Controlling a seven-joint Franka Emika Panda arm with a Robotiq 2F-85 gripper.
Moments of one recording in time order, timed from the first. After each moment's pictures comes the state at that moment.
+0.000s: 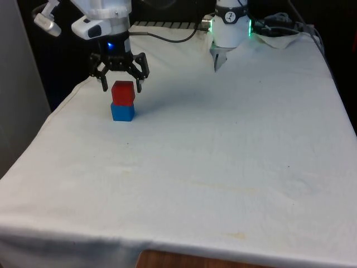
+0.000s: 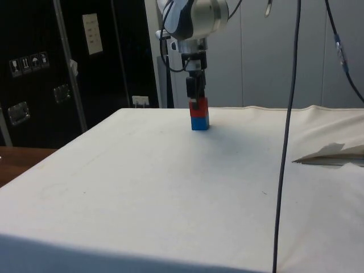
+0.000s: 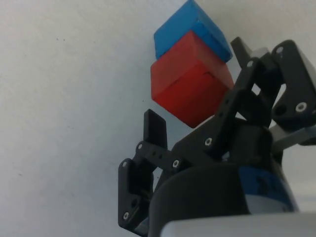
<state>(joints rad) 0.08 0.50 -0.55 -2.02 0.34 2.42 -0.74</state>
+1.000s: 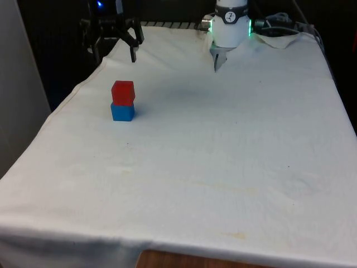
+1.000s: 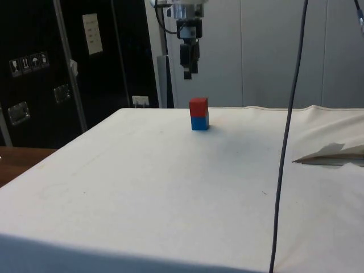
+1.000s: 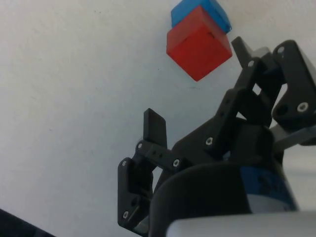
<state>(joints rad) 0.08 0.34 -0.57 -1.98 0.28 2.29 -0.72</state>
